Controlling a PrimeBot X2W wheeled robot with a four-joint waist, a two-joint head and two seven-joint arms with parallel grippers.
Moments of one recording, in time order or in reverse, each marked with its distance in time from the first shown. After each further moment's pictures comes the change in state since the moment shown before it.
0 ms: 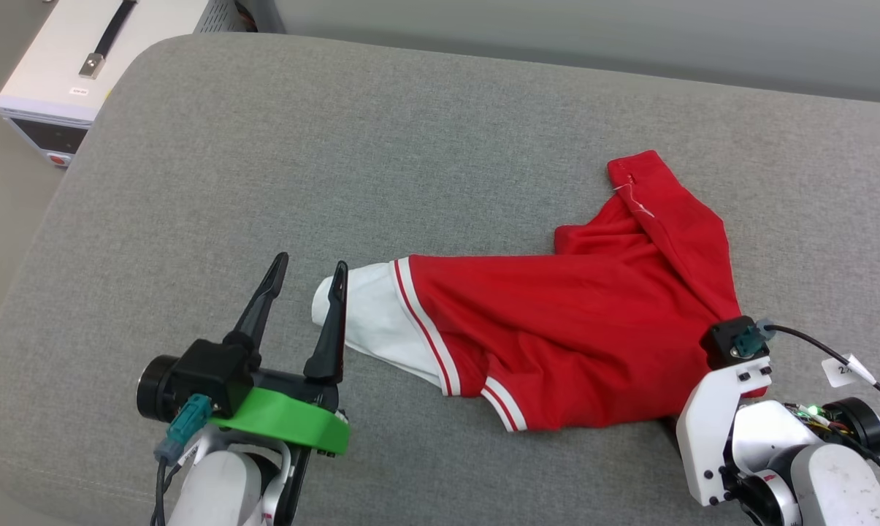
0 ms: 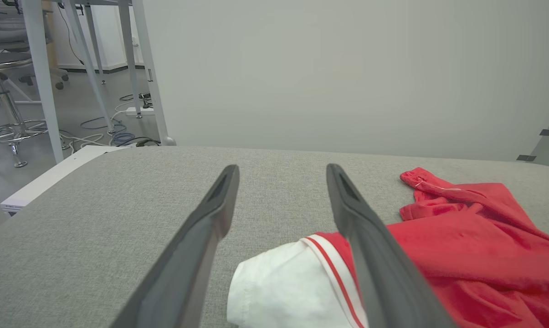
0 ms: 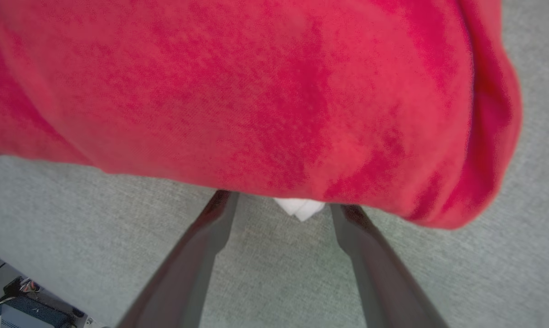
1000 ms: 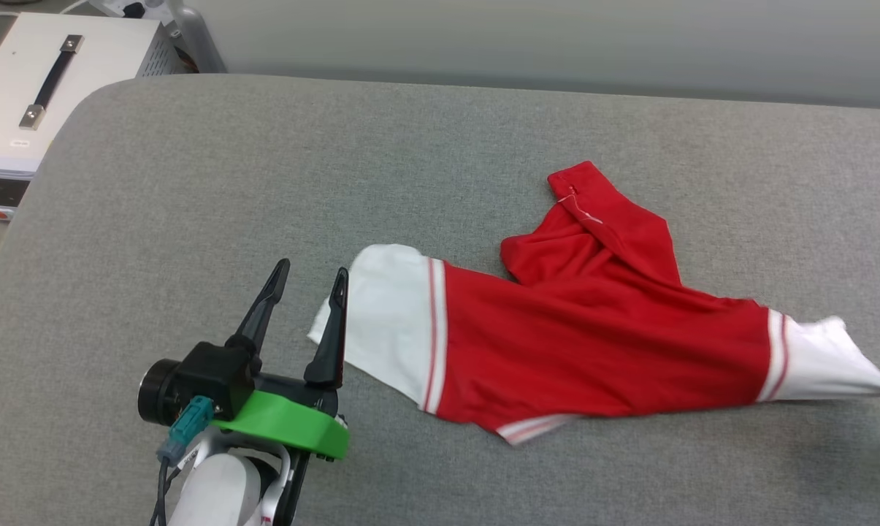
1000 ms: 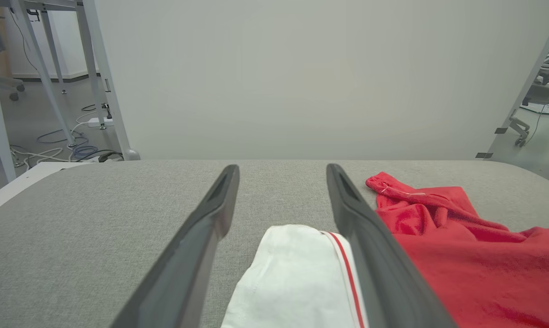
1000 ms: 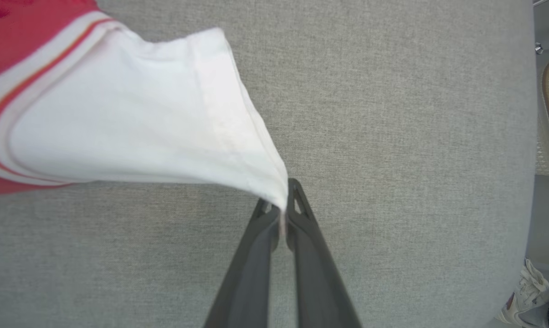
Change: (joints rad) left arm 0.003 0.010 -0.008 0.017 -0.007 0.000 0.000; right arm 0.010 -0.209 -0.321 0.022 0.067 0.001 -0.008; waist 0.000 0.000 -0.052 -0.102
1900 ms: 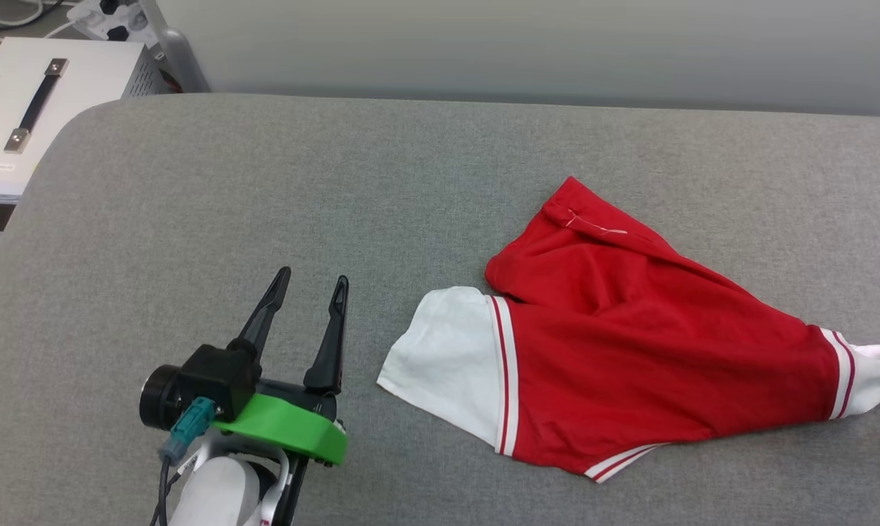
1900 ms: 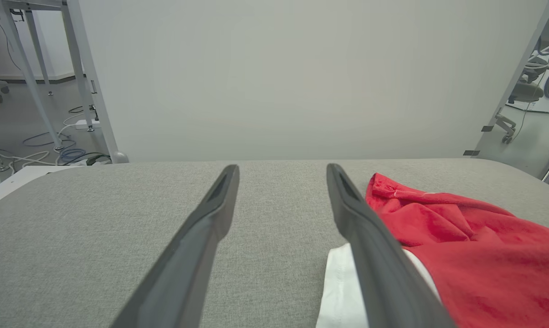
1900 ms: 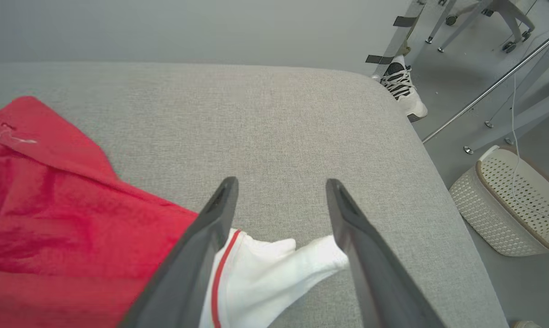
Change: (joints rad) left arm -0.003 0.013 -0.010 0.030 -0.014 0.000 0.000; right arm -0.109 0.088 -0.121 0.074 -0.104 0.000 -0.463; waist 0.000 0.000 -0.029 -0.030
